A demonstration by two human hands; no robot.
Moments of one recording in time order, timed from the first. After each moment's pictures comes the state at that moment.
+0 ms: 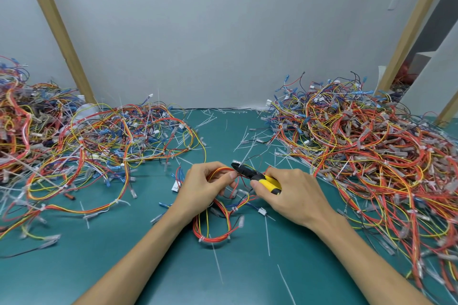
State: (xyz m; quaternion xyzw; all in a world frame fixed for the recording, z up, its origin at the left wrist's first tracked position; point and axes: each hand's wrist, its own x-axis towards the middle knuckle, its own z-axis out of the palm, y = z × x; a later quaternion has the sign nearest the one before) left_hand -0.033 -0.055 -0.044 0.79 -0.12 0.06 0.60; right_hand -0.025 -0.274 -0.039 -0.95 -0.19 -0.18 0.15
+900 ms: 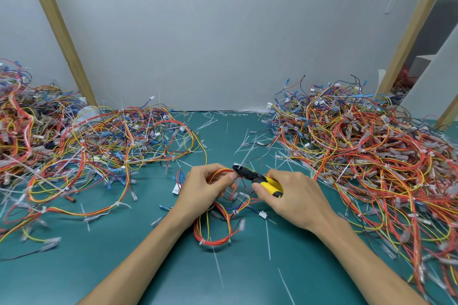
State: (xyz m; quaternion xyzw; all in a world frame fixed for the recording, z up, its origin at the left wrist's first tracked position) left_hand -0.034 -0.057 -0.042 0.77 -0.11 0.07 0.62; right_hand -0.028 -0.275 -0.035 -0.96 -0.19 -0.17 0.15
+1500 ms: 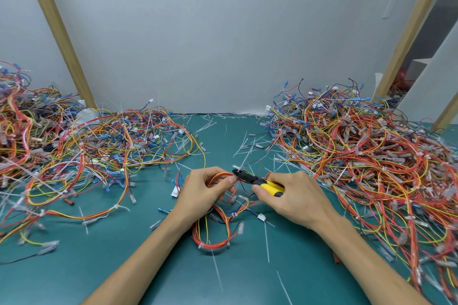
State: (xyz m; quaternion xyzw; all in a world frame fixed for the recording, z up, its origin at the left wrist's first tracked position) left_hand -0.037 -0.058 -0.041 0.77 -0.11 0.06 0.62; right_hand -0.024 -0.280 -0.030 -0.95 -0.19 -0.16 0.17
